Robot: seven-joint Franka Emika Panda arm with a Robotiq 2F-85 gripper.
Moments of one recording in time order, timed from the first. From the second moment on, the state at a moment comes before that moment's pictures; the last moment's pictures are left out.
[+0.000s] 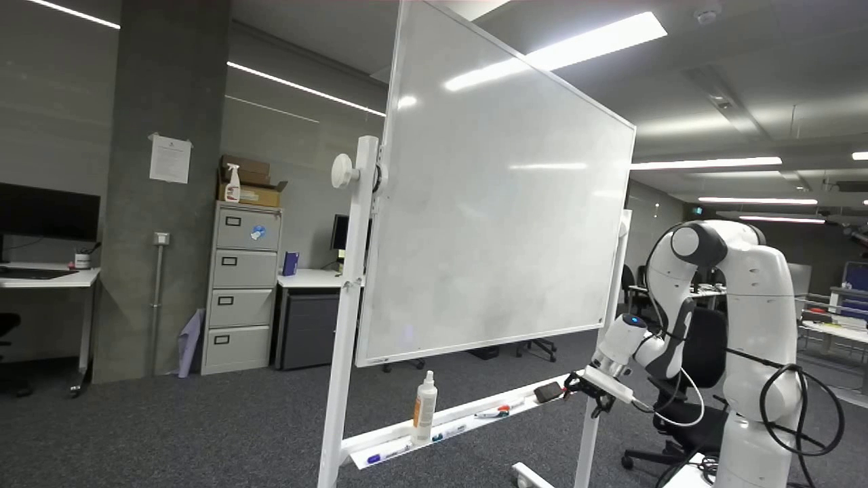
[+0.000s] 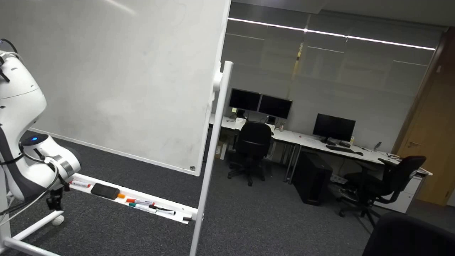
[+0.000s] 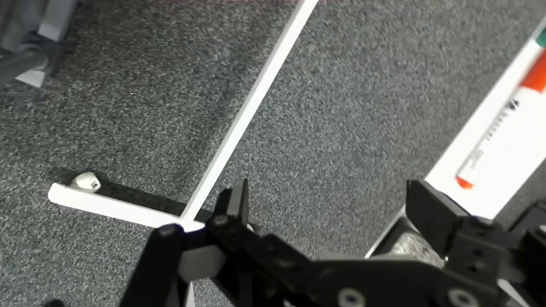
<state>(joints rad) -0.02 0.18 -0.39 -2.60 -1.83 3.45 2.49</state>
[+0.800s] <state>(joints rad) -0.01 -0.08 -0.42 -2.71 -2.26 3.24 2.39</state>
